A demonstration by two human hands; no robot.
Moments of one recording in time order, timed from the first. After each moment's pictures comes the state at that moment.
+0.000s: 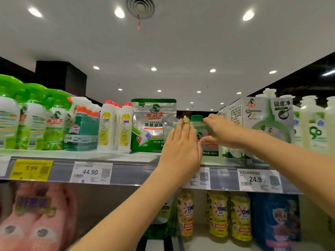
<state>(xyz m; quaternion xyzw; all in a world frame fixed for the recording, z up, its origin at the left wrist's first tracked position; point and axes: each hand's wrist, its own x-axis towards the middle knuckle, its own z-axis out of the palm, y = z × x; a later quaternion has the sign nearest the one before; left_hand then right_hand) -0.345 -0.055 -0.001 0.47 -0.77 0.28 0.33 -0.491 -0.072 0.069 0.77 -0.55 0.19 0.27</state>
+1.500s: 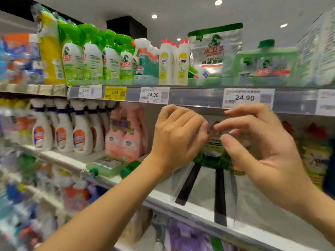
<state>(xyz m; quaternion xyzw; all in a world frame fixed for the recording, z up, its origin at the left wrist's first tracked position) -0.249 0.020 -0.119 0.31 -0.68 0.44 0.50 -0.438 0.039 -0.112 0.84 -0.11 0.54 -0.03</state>
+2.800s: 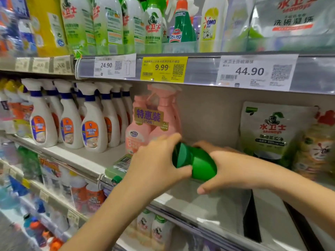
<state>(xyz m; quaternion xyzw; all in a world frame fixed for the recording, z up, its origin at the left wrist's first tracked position) -0.064 0.005 -0.169 0.67 -0.68 0.07 0.29 -0.230 -0.070 -0.147 0.91 -0.38 0.03 -0.15</state>
